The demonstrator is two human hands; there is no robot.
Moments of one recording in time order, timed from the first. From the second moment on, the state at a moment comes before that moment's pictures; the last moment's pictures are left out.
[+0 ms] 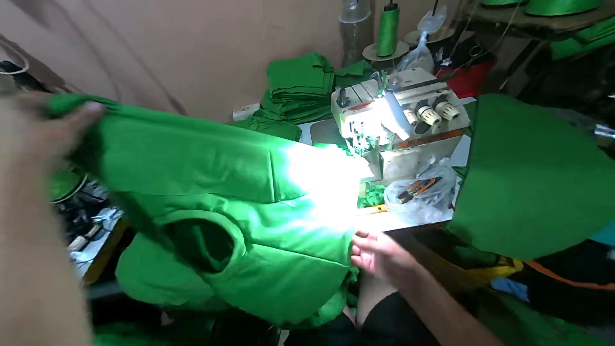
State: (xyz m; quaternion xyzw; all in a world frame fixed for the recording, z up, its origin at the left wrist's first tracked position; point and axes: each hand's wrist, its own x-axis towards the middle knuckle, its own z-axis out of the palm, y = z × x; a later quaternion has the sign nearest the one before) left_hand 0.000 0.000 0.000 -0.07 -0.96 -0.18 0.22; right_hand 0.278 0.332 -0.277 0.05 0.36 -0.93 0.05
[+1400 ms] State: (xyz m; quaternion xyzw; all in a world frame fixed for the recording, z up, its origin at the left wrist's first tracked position) left_hand 0.272 0.171 -0.228 -0.55 -0.79 -0.29 0.00; right_hand 0.360 0.323 -0.306 0.21 0.52 -0.81 -0.18
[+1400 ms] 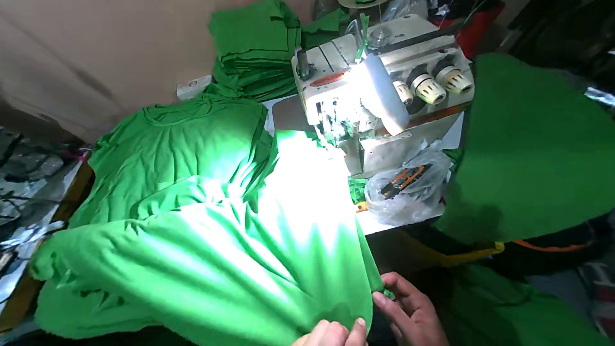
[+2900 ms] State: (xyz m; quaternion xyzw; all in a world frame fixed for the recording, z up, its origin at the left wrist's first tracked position) left_hand 0.241 0.197 -0.252 -0.34 -0.87 -0.26 0.27; right_hand 0.273 0.343 -0.297 0.18 0.57 -0.77 -0.22
